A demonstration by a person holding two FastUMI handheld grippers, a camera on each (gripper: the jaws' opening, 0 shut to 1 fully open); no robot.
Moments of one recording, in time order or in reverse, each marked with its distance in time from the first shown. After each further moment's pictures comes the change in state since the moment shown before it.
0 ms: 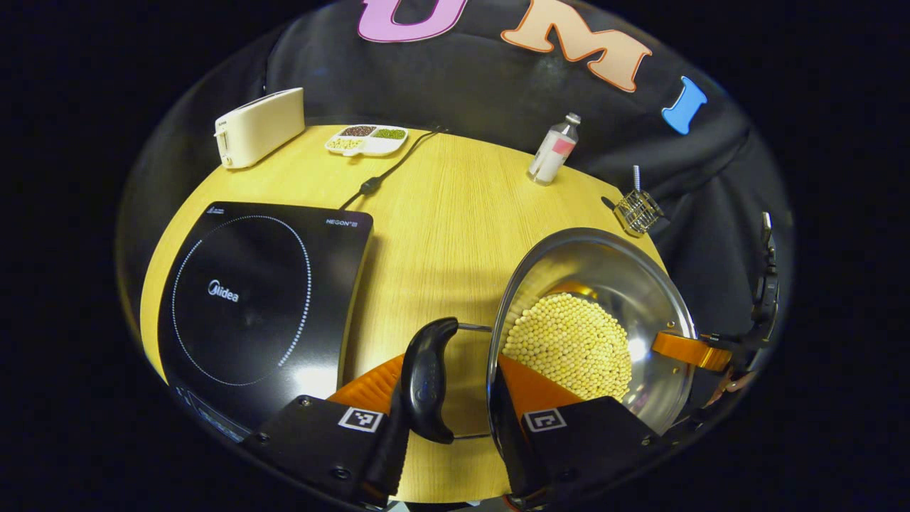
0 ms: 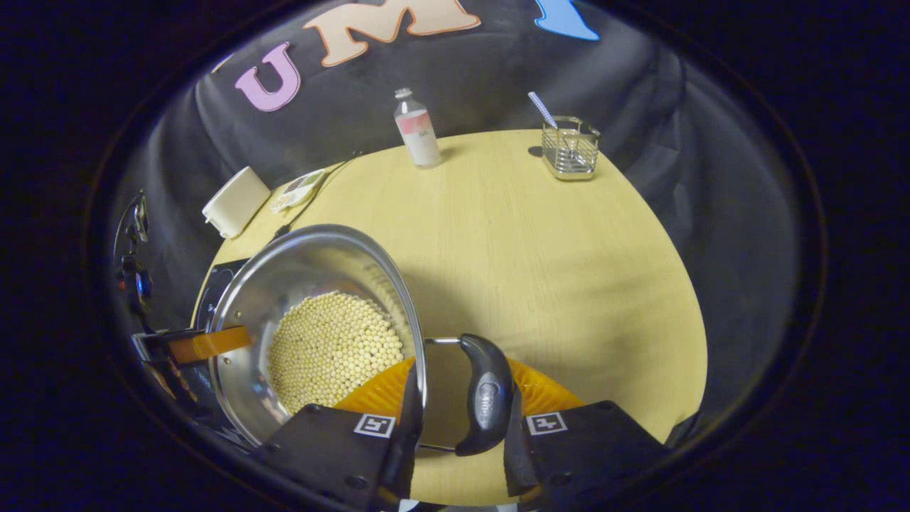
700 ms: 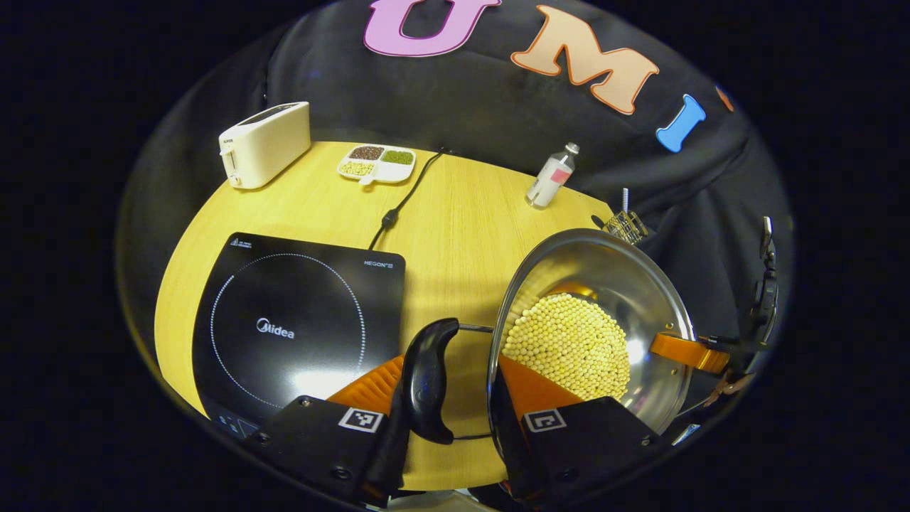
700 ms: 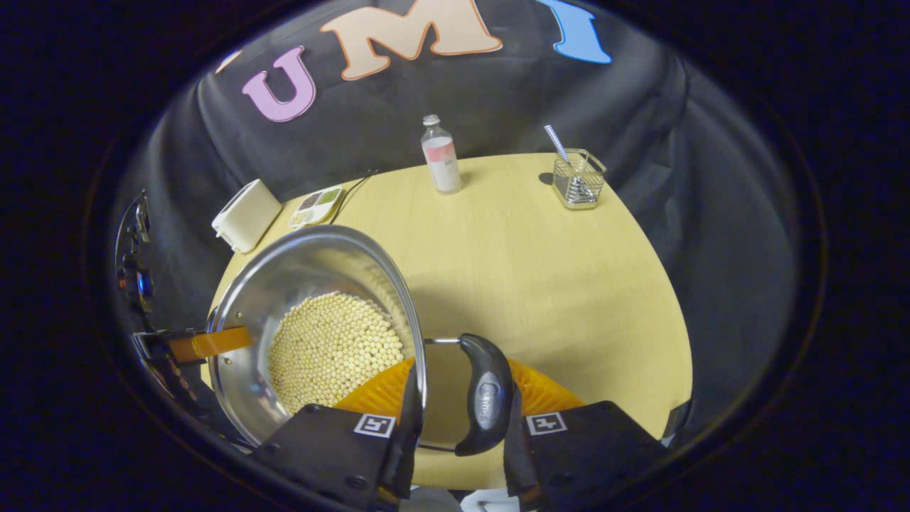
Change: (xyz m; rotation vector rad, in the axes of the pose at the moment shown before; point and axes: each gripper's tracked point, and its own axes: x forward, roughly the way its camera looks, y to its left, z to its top) left arm -0.048 0.036 0.044 0.011 0.005 -0.046; right arm -0.044 0.060 0.028 0.013 -0.022 -0.030
